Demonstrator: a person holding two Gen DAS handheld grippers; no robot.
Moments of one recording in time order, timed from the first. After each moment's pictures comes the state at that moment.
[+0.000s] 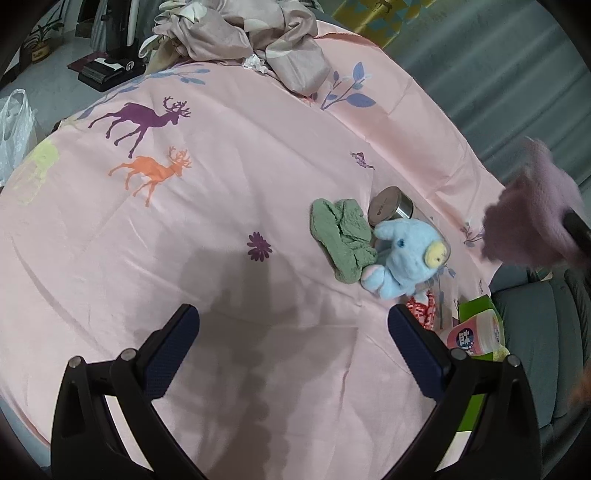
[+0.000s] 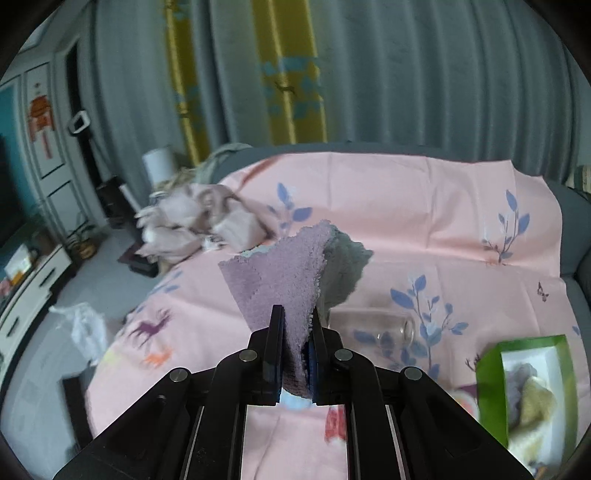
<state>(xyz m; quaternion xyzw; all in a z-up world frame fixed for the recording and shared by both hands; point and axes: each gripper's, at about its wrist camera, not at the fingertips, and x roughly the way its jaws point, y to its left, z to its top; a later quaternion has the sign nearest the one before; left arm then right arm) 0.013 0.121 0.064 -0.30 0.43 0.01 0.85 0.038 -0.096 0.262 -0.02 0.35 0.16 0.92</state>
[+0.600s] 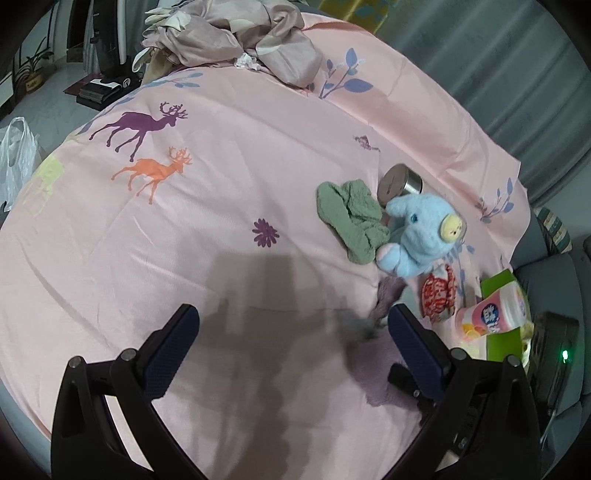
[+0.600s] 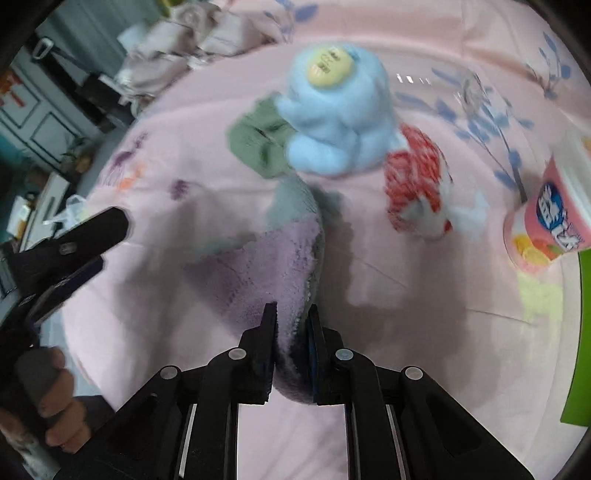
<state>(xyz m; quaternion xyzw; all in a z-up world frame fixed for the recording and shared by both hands) 0.010 0.105 0.056 -0.24 0.45 0.02 0.86 0.036 -0.087 0.062 0.01 0.59 0.15 0.79</state>
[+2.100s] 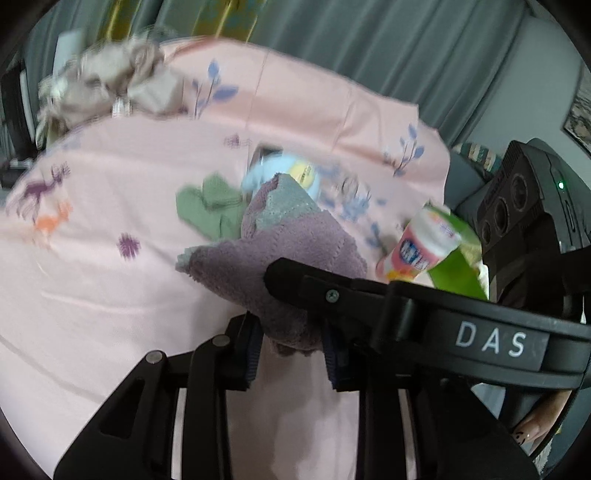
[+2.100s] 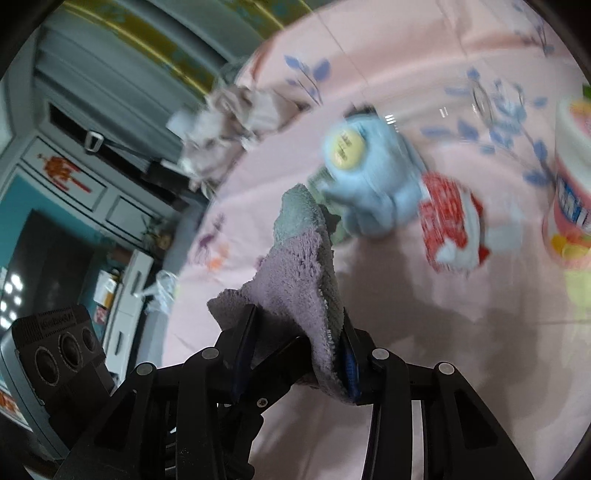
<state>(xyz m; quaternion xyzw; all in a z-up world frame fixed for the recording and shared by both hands) -0.018 0.014 0.077 -0.14 0.36 -0.14 0.91 0.015 -0.114 0.105 0.20 0.46 0.27 0.82</state>
